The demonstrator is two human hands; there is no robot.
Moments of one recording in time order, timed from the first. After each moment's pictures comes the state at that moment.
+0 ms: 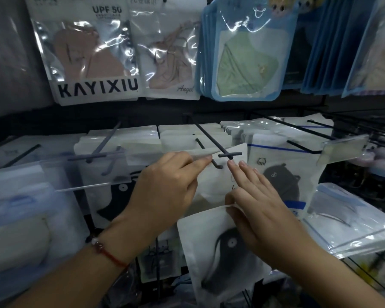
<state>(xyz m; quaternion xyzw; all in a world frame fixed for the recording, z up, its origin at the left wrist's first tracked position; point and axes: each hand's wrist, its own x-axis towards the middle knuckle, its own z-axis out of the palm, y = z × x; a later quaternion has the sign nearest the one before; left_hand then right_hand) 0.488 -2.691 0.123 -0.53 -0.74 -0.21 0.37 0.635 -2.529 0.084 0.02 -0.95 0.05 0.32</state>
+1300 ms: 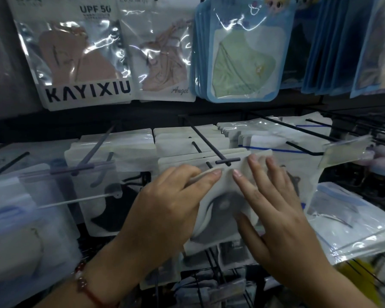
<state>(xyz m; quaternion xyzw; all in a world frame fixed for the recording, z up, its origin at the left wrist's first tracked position) 0.508 -2.698 0.120 -0.59 -0.68 -0.25 0.35 0.641 -2.533 0.084 -0.03 -0.90 0.03 0.44</state>
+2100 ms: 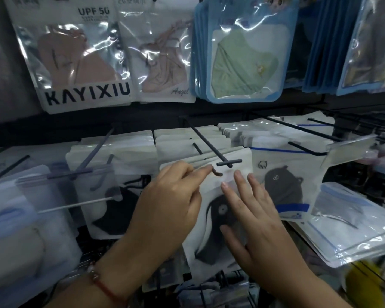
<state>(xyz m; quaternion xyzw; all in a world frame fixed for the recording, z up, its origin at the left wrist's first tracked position) 0.503 -2.686 0.118 -0.51 -0.76 -0.28 0.29 0.621 -2.536 0.053 -0.06 -0.93 0.05 0.36</state>
